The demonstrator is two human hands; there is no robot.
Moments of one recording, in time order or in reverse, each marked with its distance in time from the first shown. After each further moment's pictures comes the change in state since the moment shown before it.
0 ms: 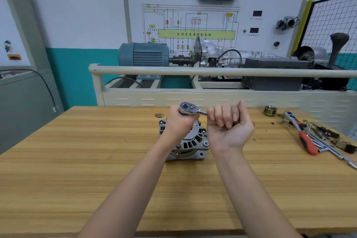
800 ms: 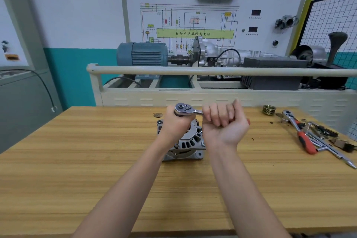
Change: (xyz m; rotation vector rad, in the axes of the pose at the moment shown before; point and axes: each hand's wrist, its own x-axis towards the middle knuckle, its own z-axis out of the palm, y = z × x) left_hand -0.001 -0.001 -0.003 0.003 0.001 0.032; right_hand 0.002 0.003 0.007 0.014 0.049 0.040
